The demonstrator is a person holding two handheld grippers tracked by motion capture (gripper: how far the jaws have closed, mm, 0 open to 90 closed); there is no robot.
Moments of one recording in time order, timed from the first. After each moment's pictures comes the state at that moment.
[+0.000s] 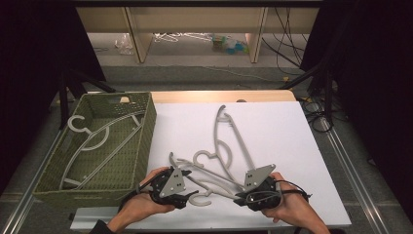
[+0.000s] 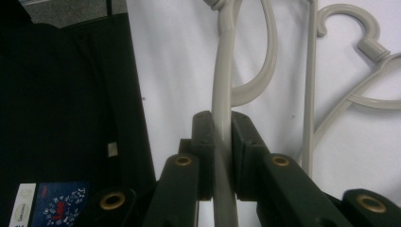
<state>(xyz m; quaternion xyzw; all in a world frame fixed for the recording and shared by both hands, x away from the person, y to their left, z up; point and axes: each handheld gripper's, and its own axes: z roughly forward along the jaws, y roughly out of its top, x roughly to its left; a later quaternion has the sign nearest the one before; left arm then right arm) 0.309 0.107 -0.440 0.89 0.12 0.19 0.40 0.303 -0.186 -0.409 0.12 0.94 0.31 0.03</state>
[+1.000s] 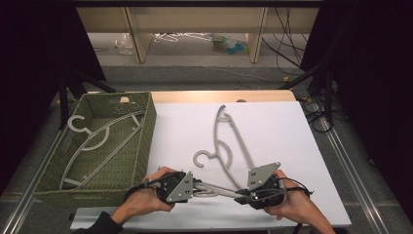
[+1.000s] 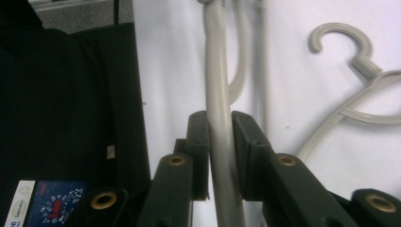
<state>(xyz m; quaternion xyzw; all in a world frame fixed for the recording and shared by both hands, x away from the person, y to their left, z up) 0.310 0.091 -0.424 0.91 -0.03 0.19 0.36 0.310 -0.195 -0.406 0.10 0.94 0.34 0.03</state>
